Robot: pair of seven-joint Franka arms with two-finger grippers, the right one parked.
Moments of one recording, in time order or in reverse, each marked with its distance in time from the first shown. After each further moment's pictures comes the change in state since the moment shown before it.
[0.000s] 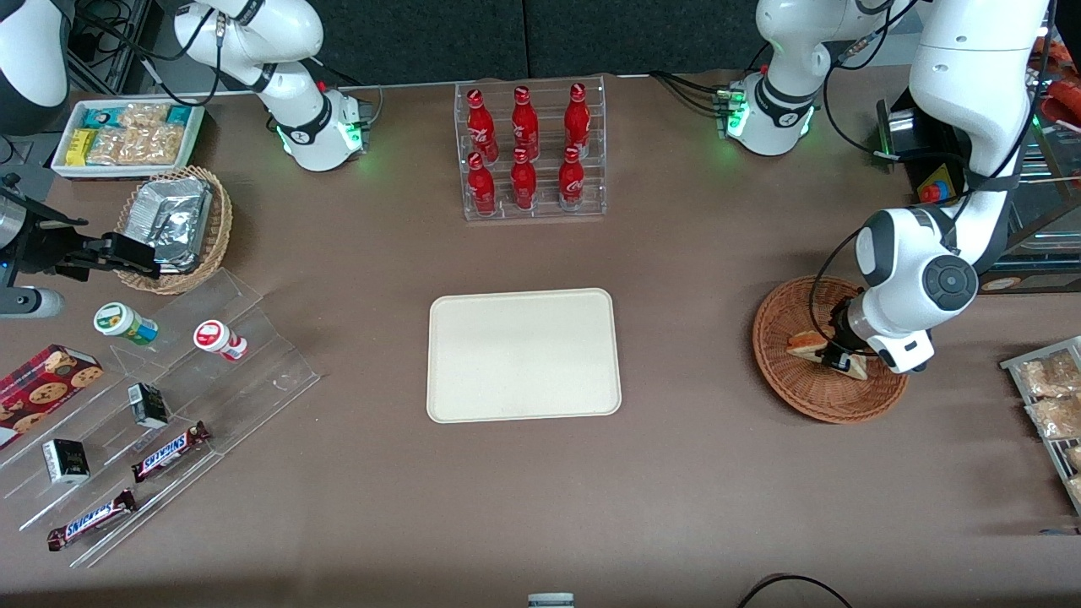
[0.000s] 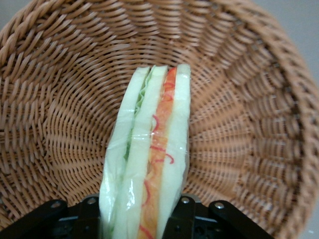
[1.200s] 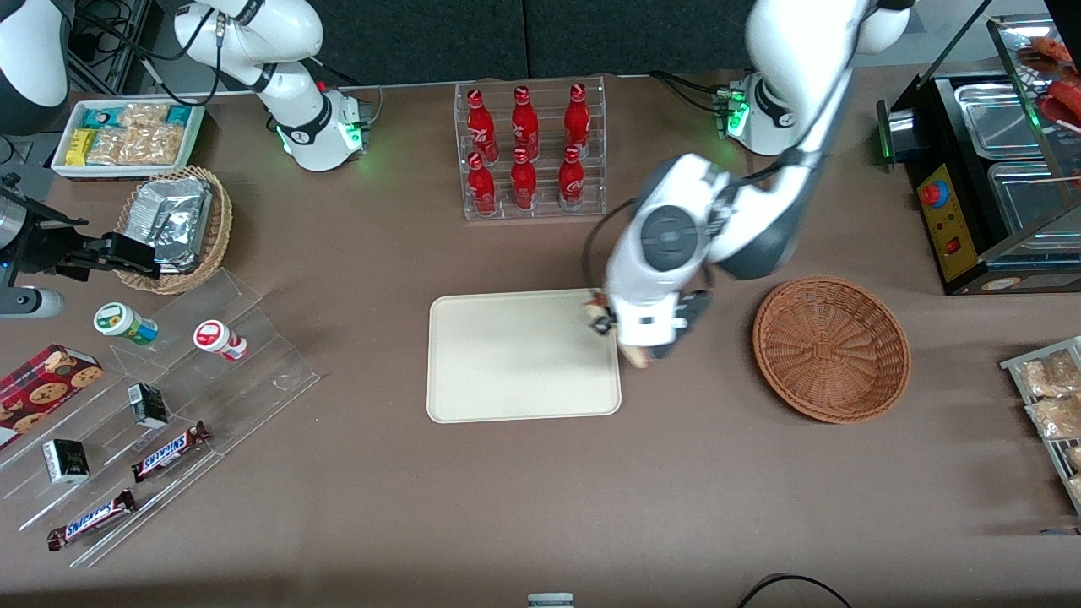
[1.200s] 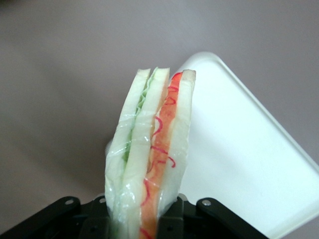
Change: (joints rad) arm -0.627 0.188 -0.039 0.652 -0.116 -0.474 -0.147
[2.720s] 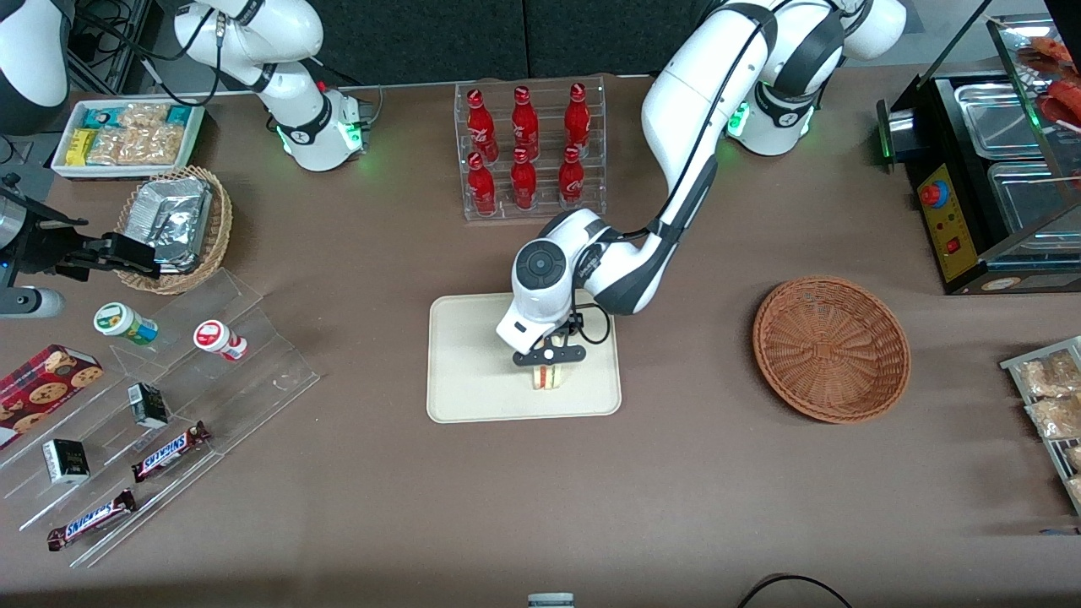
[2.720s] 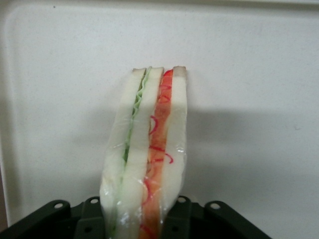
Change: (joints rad) arm -0.149 0.321 0.013 0.149 0.119 0.228 0.527
